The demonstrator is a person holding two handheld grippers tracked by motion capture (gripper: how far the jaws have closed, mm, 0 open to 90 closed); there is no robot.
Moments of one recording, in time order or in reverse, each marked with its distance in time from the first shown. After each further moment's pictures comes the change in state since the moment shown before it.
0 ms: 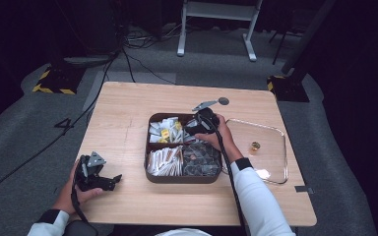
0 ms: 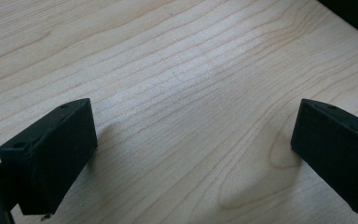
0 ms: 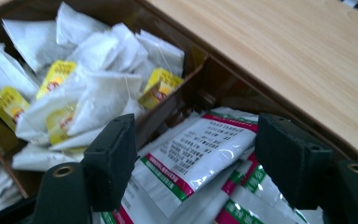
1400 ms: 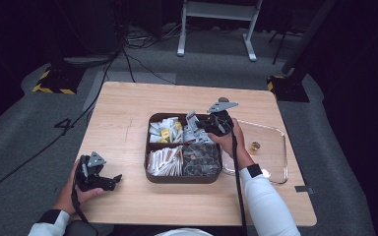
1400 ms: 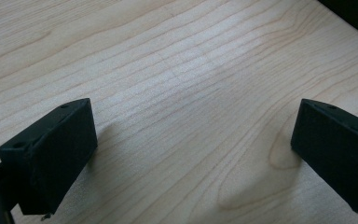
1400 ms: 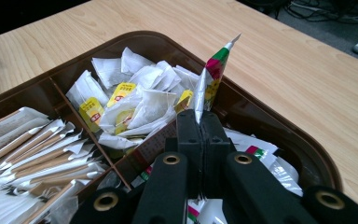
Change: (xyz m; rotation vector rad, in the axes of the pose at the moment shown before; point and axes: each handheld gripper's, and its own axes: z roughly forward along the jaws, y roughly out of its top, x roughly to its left) left arm -0.001 0.000 0.000 -0.002 0.007 -0.006; right arm -0.003 -0.014 -0.062 -0.156 0.101 -0.020
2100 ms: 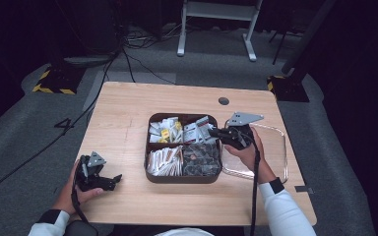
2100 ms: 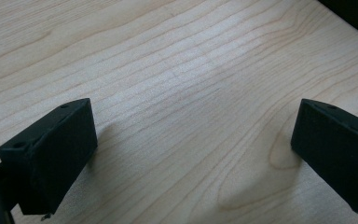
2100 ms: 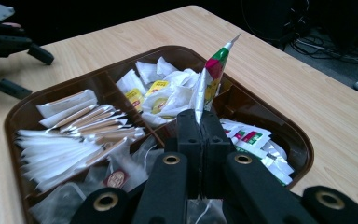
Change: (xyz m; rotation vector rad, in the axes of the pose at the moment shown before) left arm 0.000 0.000 0.000 0.000 0.000 0.000; right arm 0.015 -0.025 -0.070 -0.111 0.049 -0.083
